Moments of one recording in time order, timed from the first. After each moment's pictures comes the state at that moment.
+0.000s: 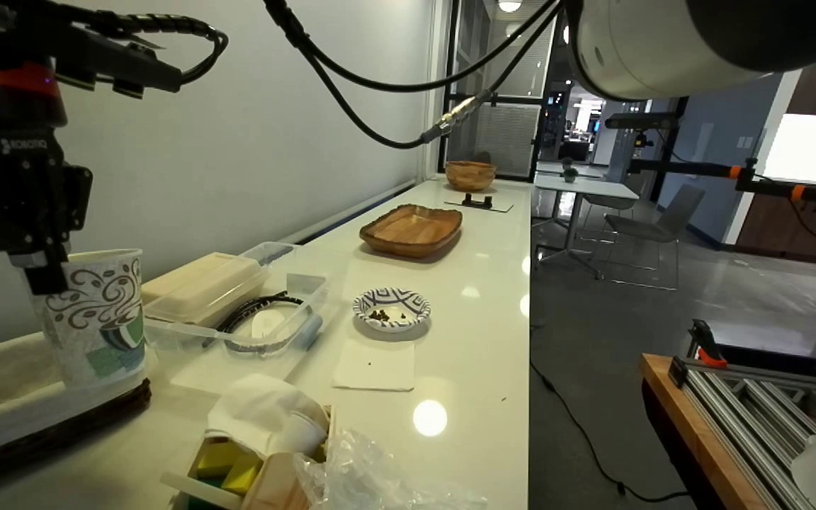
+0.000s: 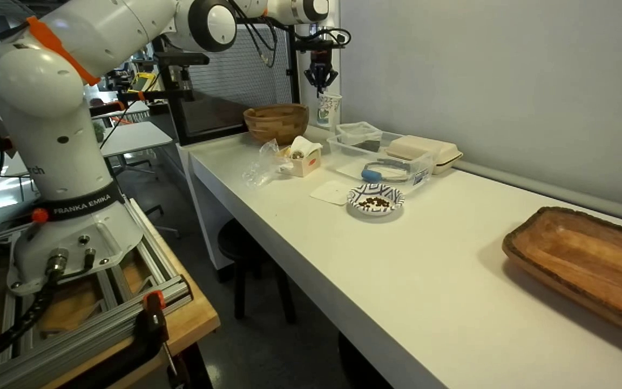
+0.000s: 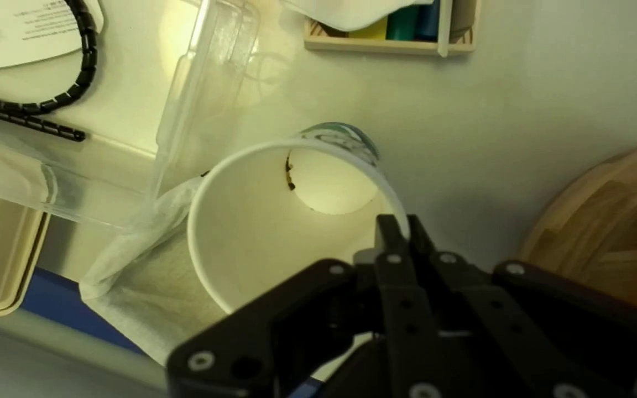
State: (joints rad) arm 0.14 1.04 0.07 -0.58 -0.06 1.56 -0.20
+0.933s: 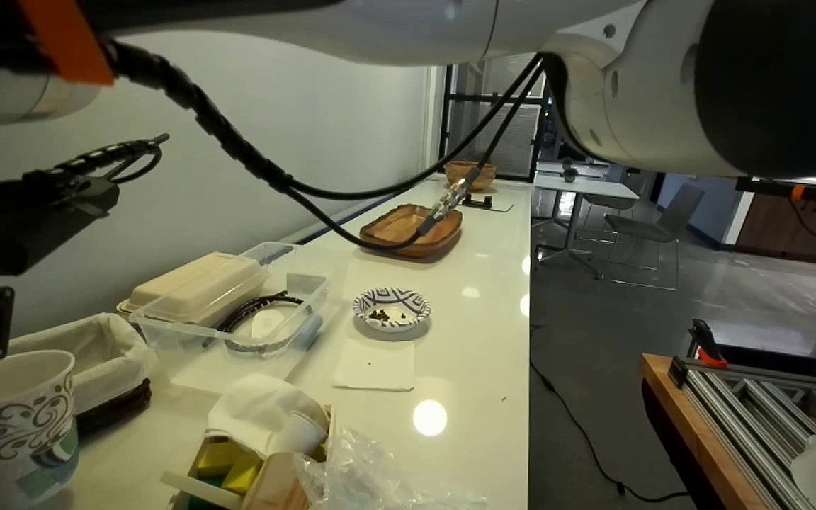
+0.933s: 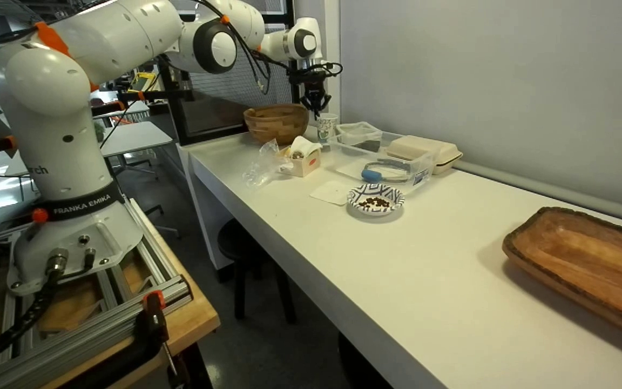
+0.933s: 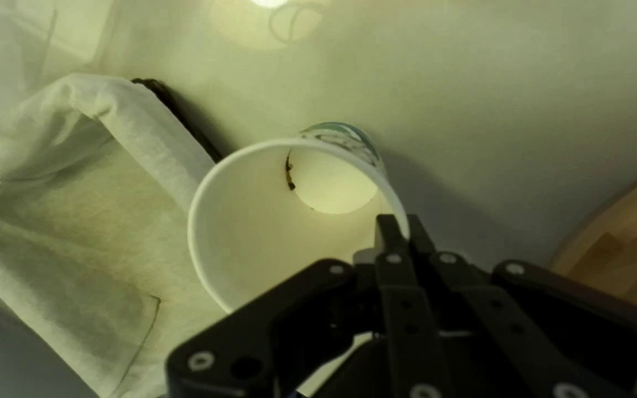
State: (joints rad) arm 0.23 1.19 0.05 -0.58 -0.15 1.82 -0.22
